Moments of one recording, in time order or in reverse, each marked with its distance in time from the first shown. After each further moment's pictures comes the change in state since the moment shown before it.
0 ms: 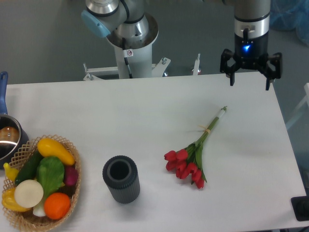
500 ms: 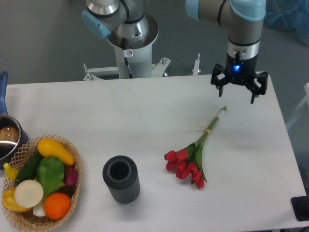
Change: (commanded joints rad) arm 0.005 -0.045 -0.043 0.046 -0.048 -0.006
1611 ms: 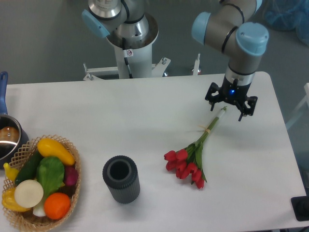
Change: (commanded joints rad) arm -0.044 -0.167 -0.005 0.006 0.000 0.037
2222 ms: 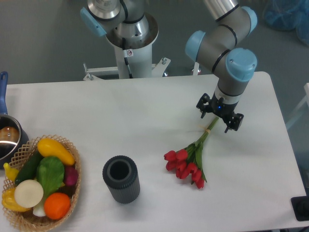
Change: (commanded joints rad) arm -0.034 -0.054 -0.011 0.003 0.072 0.149
